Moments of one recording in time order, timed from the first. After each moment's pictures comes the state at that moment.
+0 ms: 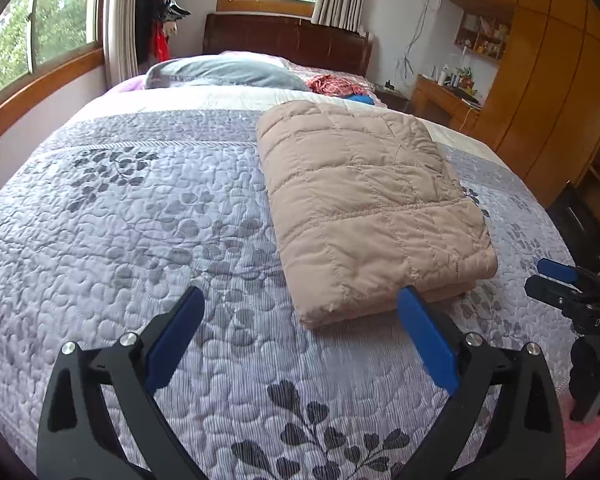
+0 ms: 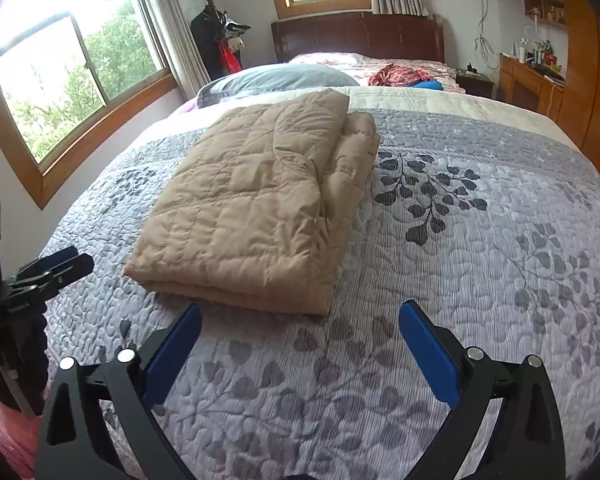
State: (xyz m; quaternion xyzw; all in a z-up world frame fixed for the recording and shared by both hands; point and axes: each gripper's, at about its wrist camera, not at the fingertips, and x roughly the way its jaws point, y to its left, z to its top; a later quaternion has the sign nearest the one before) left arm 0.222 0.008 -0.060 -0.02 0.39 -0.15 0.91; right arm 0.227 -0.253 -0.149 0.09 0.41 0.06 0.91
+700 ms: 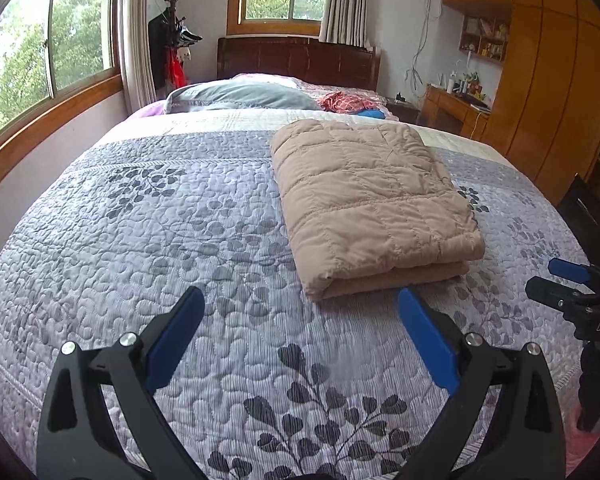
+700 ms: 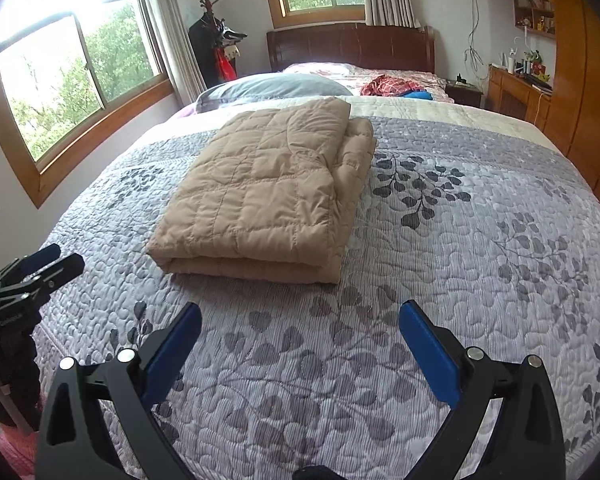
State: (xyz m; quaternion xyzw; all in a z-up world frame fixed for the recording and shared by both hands) left arm 0.164 0.007 -0.041 0.01 0.35 -0.11 0.93; right arm 0.183 -0.231 -0.139 0.08 0.39 0.04 0.92
